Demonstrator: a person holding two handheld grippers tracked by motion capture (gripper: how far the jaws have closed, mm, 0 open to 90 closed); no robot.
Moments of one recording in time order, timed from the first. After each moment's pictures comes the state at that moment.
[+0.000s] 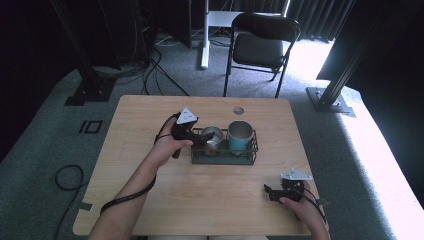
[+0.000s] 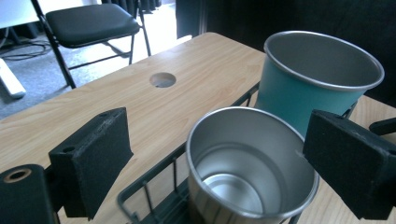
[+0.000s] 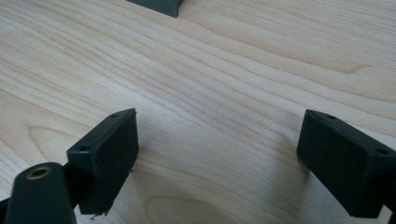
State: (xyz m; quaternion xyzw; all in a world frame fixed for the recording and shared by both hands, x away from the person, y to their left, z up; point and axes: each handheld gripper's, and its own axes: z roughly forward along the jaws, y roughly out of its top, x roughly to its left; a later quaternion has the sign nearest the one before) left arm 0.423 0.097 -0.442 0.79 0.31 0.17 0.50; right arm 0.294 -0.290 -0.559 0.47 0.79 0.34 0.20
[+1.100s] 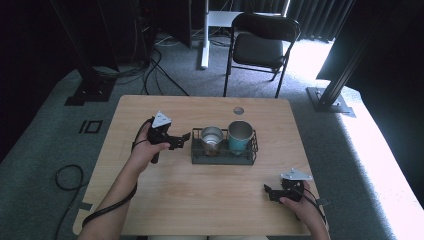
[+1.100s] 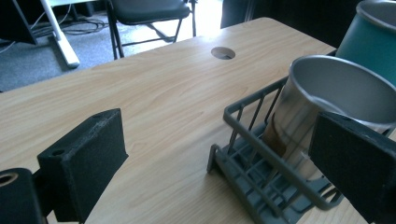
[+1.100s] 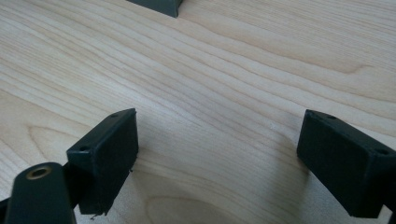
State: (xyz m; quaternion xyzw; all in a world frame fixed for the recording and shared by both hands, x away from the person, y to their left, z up) left arm 0.413 0.166 -0.459 0.77 0.39 0.20 0.47; right arm 0.294 -0.290 -0.559 0.47 0.79 0.34 0.20
